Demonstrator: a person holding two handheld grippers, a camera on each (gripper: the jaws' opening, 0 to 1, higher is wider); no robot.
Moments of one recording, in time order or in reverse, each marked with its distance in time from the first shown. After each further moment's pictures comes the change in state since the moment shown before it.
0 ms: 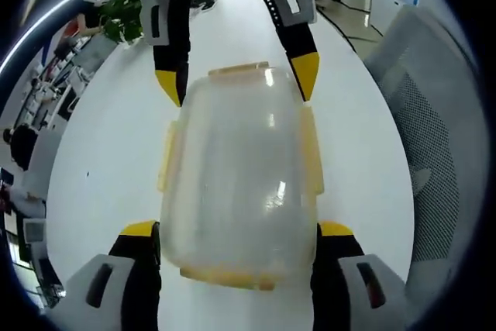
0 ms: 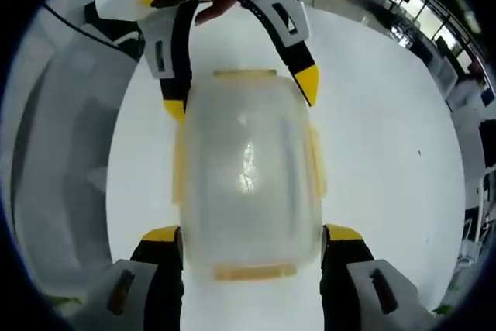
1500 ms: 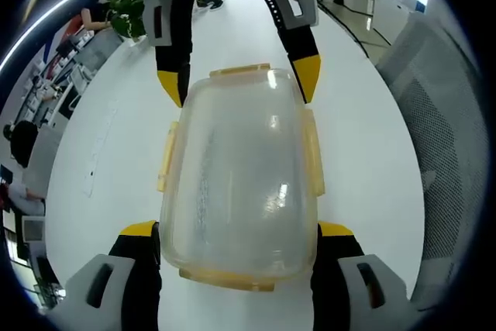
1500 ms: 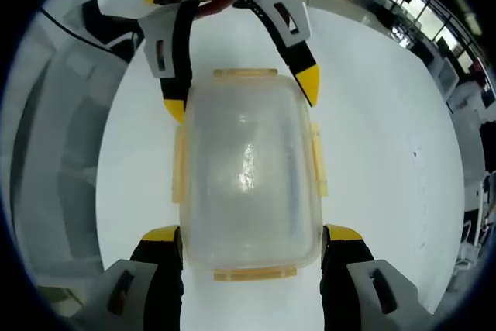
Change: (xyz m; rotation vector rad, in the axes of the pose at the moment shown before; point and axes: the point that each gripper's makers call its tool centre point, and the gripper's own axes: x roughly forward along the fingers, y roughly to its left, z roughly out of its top) left arm 0.008 0.029 0.002 -0.011 -0.012 -0.002; right arm 0.000 -0.030 -0.003 -0.005 -0.001 0.002
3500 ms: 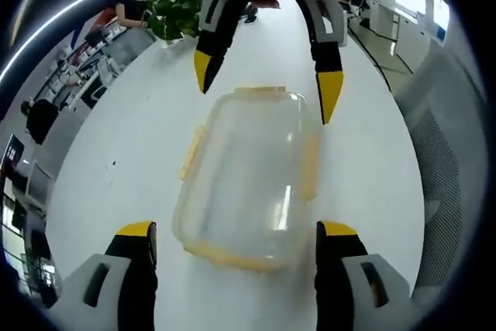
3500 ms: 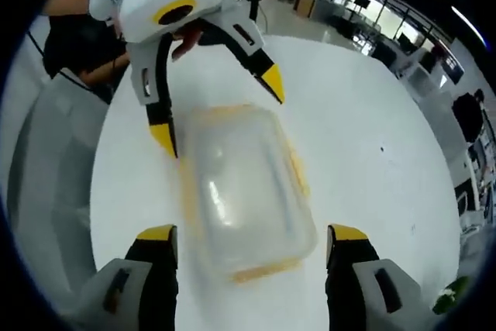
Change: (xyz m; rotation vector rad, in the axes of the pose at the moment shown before) left arm -0.022 0.018 0.004 -0.151 -0.087 0.101; right arm -0.028 -0.015 0.011 0.172 -0.214 -0.143
